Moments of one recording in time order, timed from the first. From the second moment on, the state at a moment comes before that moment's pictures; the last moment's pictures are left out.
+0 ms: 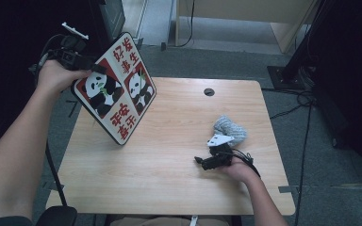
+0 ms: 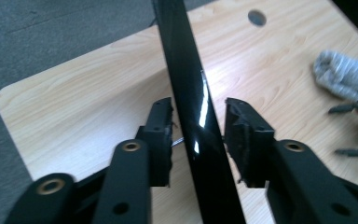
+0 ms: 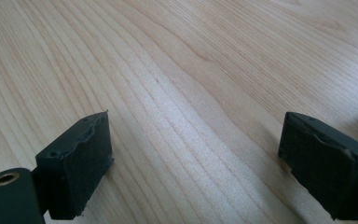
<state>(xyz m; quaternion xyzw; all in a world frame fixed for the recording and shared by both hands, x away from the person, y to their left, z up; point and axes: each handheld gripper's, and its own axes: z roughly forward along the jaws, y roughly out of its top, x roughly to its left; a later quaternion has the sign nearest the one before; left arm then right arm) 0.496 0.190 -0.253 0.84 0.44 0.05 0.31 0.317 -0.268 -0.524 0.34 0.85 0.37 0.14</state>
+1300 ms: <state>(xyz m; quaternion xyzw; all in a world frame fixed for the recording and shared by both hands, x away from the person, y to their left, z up) 0.412 0.089 -0.225 0.90 0.31 0.00 0.32 0.317 -0.268 -0.524 0.34 0.85 0.37 0.14</state>
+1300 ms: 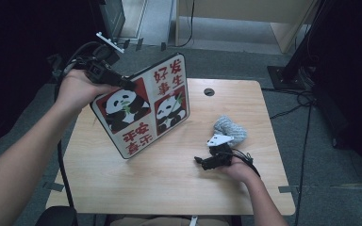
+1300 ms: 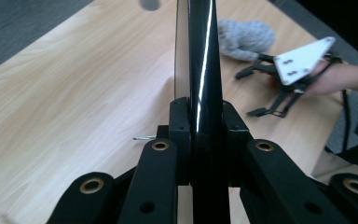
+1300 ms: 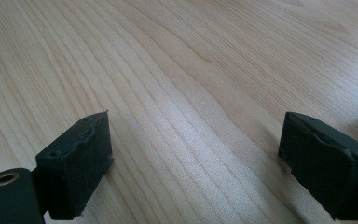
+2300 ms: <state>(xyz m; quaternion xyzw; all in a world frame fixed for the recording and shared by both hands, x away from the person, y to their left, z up) 0.399 0.061 -0.247 0.88 0.34 -0.06 0.32 0.317 -0.268 -0.524 0.34 0.85 0.37 0.14</state>
